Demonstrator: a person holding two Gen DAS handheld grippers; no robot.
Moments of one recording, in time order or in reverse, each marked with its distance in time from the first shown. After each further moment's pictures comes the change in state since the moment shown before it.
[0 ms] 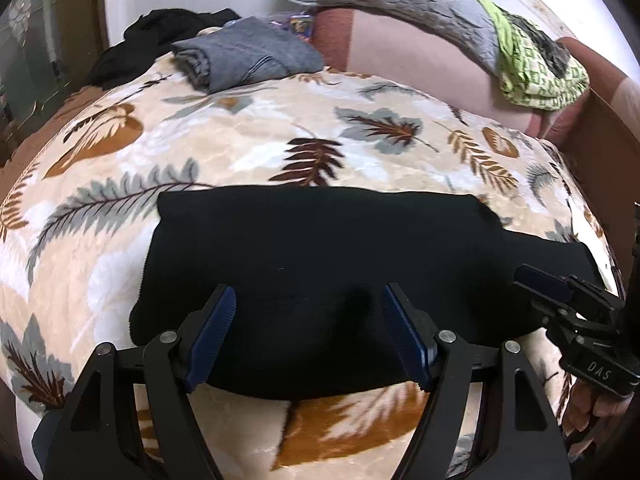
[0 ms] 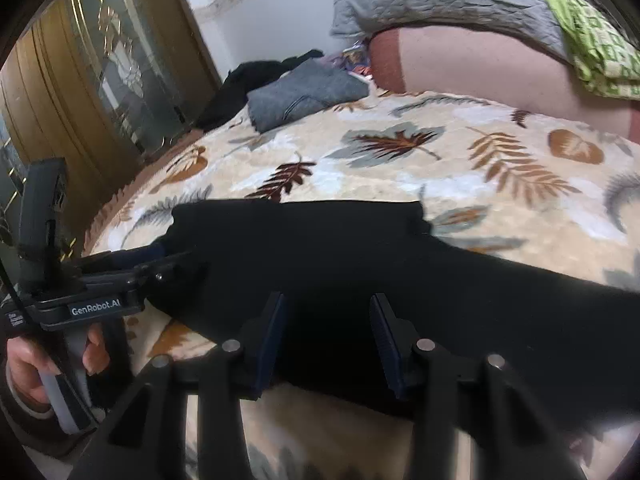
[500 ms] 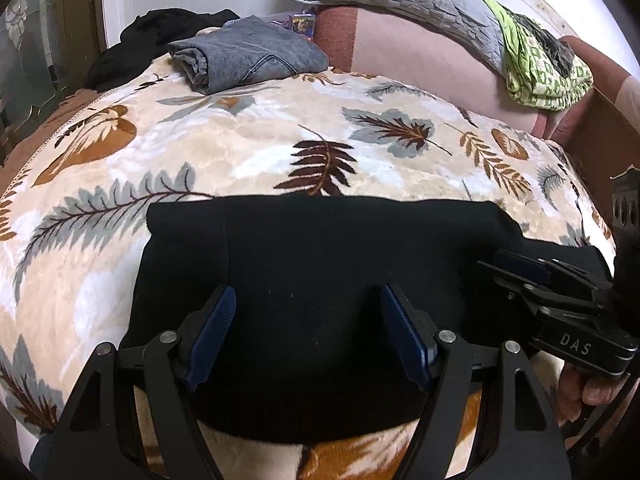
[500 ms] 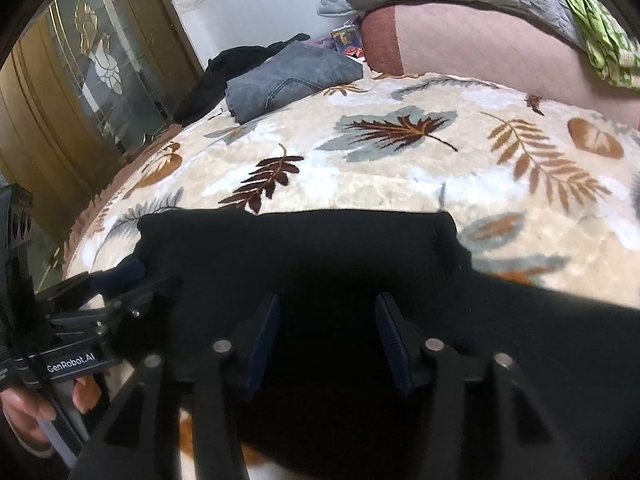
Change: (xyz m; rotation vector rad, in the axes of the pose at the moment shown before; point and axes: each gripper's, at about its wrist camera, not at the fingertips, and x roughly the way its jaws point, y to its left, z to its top) left arm 0.022 0.007 0.010 0.016 -0.020 -0.005; right arm 0.047 -0.002 0.027 0.038 0.033 -0.040
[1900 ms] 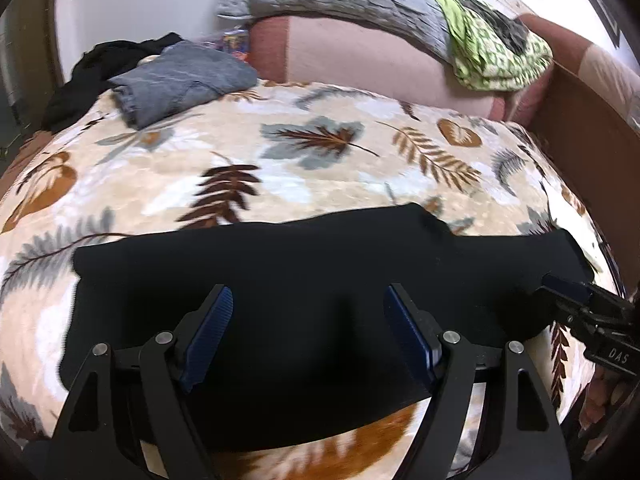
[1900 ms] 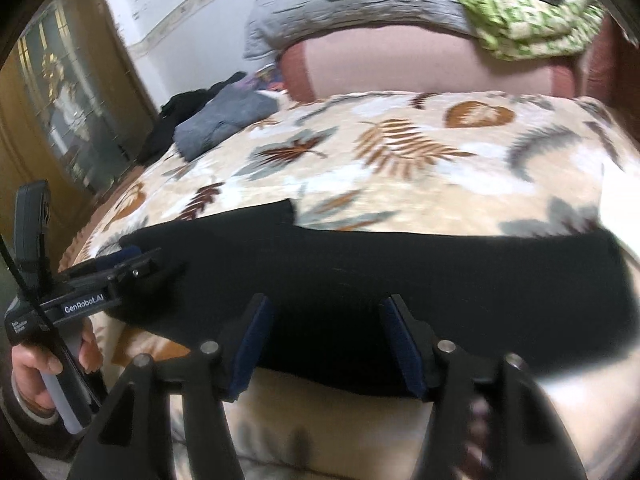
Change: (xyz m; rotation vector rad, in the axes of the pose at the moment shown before) left arm -0.006 -0.077 0.009 0.119 -0.019 -0.090; right arm -0.106 -0.088 -0.056 0.167 -0.098 -0.126
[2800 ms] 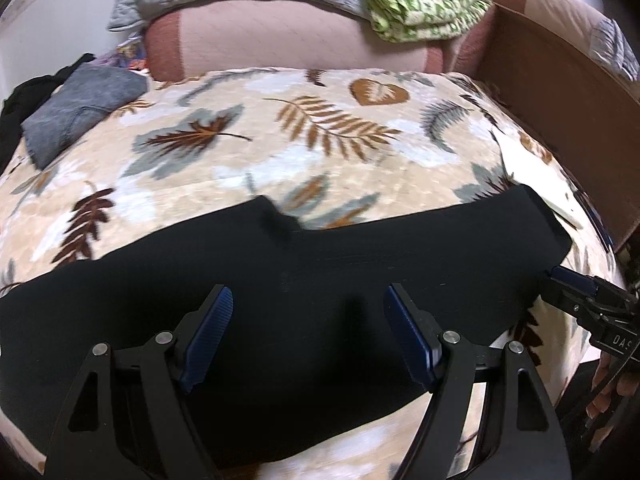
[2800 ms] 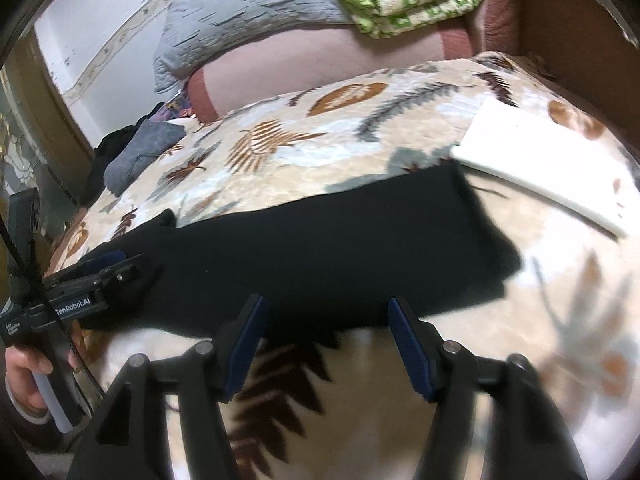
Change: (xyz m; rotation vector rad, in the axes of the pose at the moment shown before) left arm 0.037 -0.106 0.009 0.176 0.072 -0.112; right arm -0.049 -0.110 -0.036 0.184 -0.011 -0.154
